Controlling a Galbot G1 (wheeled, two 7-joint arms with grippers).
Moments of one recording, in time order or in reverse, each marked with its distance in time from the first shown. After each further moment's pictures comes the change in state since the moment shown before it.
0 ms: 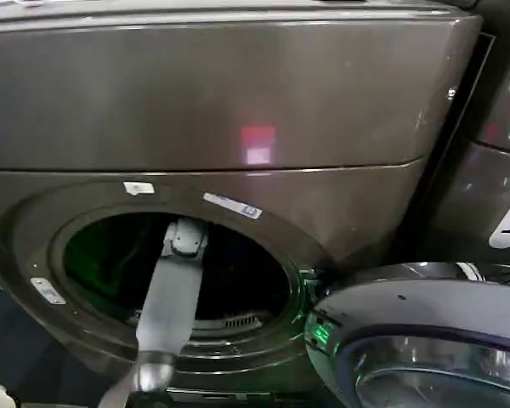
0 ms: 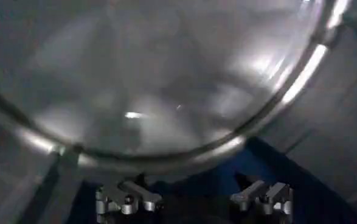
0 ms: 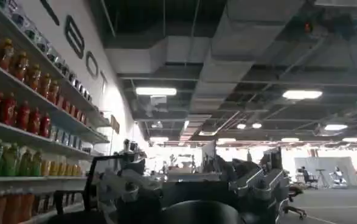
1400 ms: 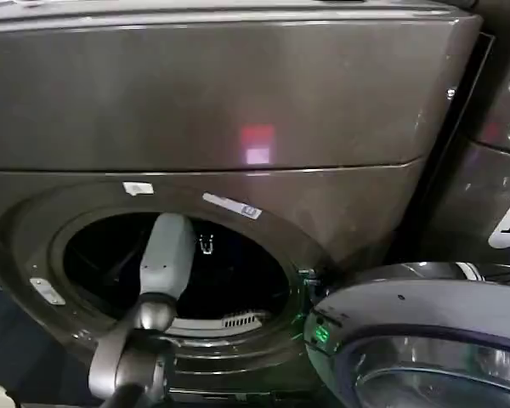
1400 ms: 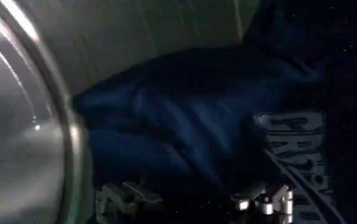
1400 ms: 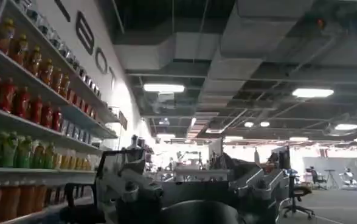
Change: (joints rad) left arm -0.140 0.023 -0.019 0.318 0.089 -0.225 0.539; right arm 0.018 0.000 -0.044 0.010 -0.025 0.007 0.000
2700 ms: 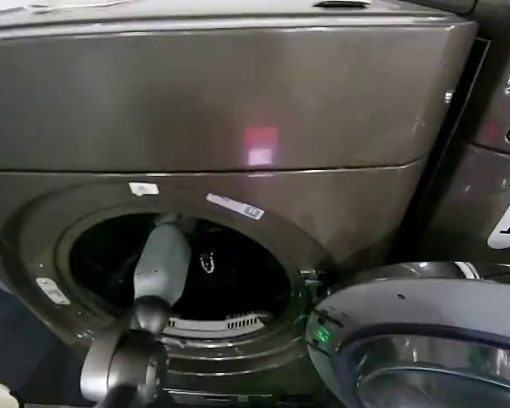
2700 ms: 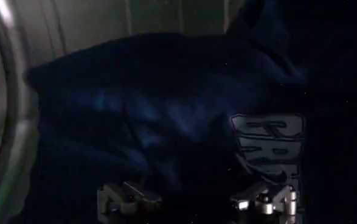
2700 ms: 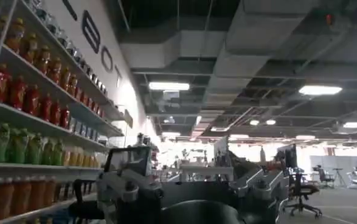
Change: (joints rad) left arm 0.043 0.012 -0.017 0.028 -0.117 0.034 -0.042; right arm -0.003 0.009 -0.013 0.010 -0.002 0.004 0.000
